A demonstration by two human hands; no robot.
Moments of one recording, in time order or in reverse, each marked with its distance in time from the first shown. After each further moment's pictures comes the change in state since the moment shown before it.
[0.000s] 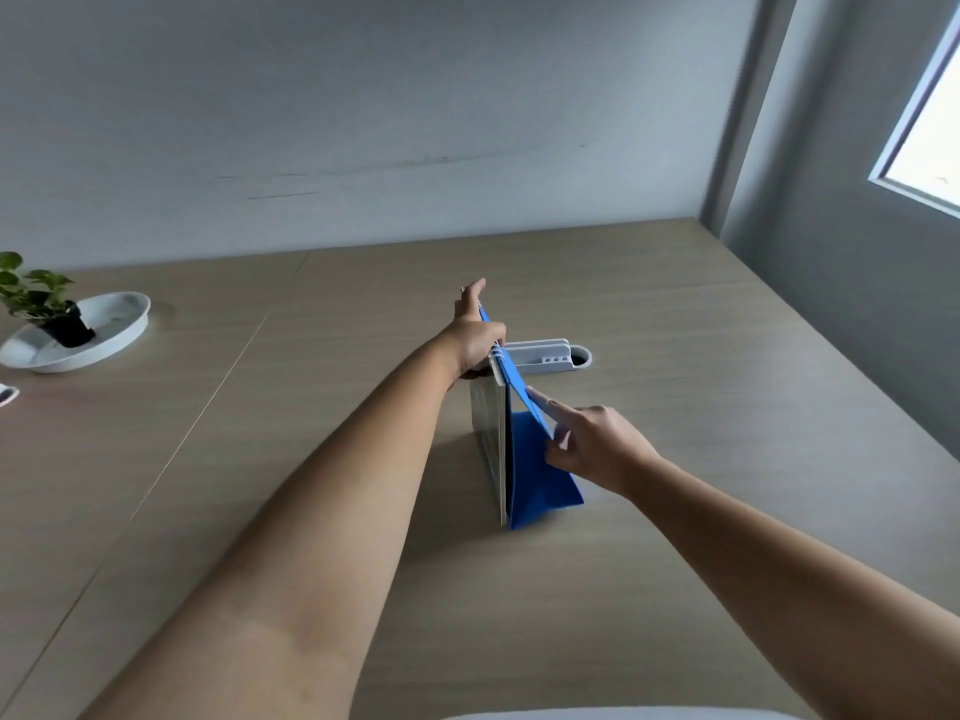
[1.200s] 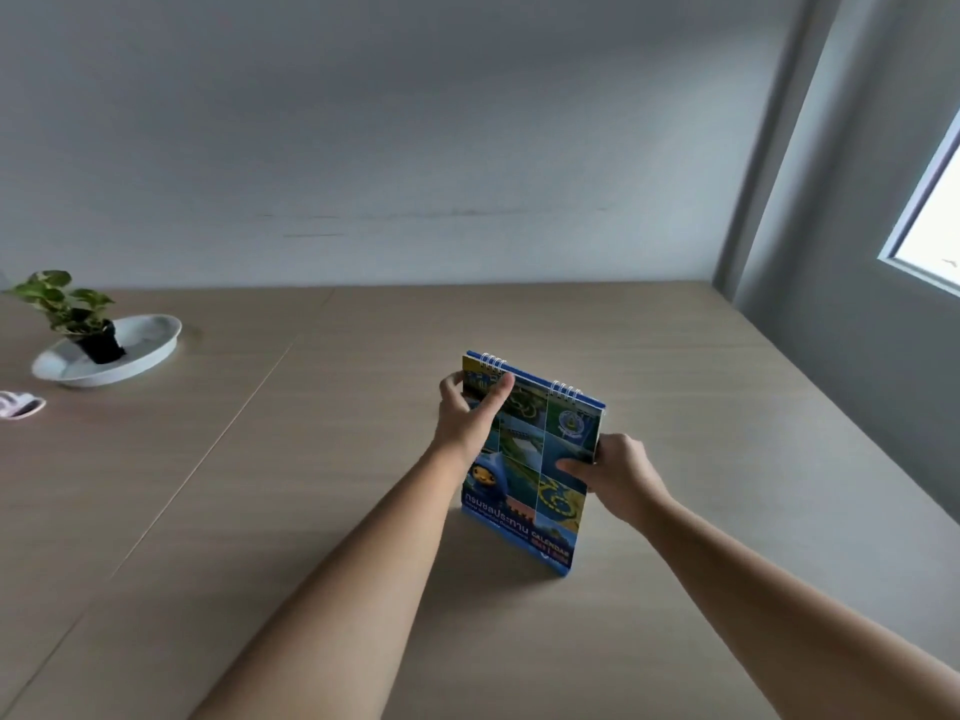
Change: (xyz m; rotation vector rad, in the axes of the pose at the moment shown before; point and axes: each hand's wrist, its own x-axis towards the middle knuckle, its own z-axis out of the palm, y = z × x) left_hand -0.040 -0.042 -0.004 -0.326 0.181 -0.039; right_hand 0.020 -0.012 -0.015 0.413 0.088 0.418
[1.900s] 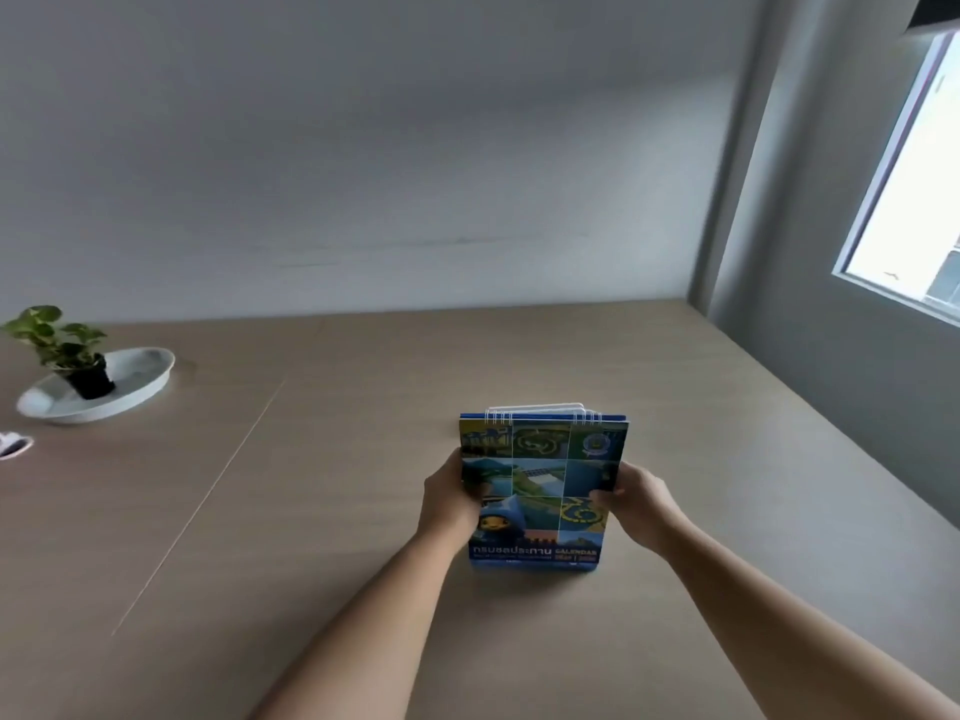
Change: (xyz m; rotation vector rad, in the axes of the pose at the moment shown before) left_hand -0.035 -0.059 -0.047 0.254 0.026 0.105; right_hand -0.033 0.002 0.022 0.069 0.024 0.131
